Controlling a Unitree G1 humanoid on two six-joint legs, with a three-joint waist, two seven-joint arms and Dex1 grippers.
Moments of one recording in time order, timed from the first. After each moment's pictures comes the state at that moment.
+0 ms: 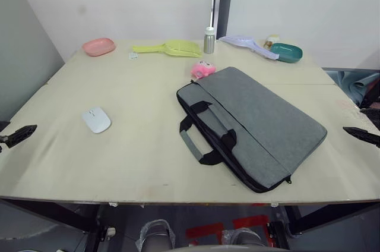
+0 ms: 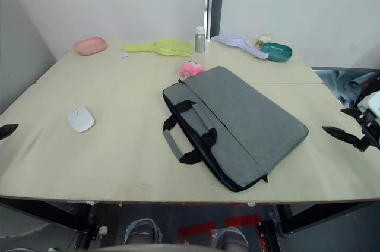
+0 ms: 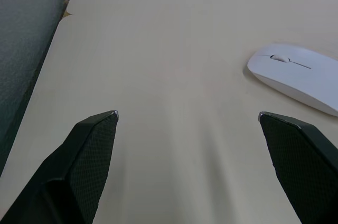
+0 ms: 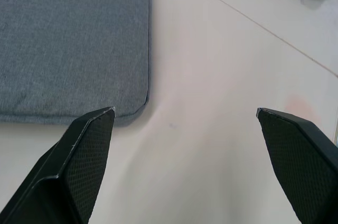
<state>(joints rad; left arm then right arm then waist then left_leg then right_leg) -0.30 1.13 0.53 1.01 -0.36 0.09 -1.05 -0.20 -1.12 -0.39 0.58 0.33 0.06 1.18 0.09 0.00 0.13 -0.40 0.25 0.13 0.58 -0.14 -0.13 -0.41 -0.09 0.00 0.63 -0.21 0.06</state>
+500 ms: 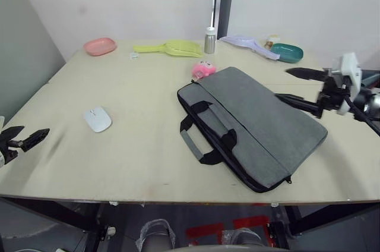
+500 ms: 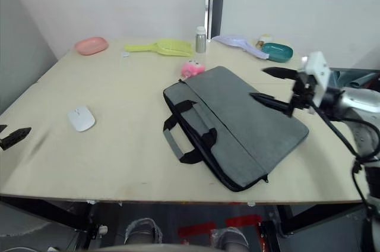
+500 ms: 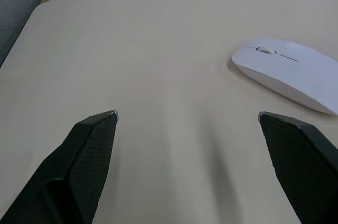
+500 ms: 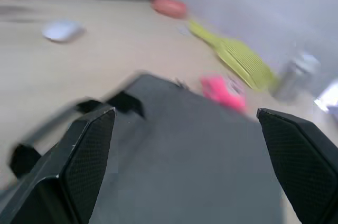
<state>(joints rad) -0.22 1.01 0.55 0.87 -0.40 0.11 -0.98 -0.42 -0.88 -0.26 -0.16 0.68 0.42 1.11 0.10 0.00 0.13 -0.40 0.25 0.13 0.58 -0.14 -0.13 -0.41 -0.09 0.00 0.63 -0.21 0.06</state>
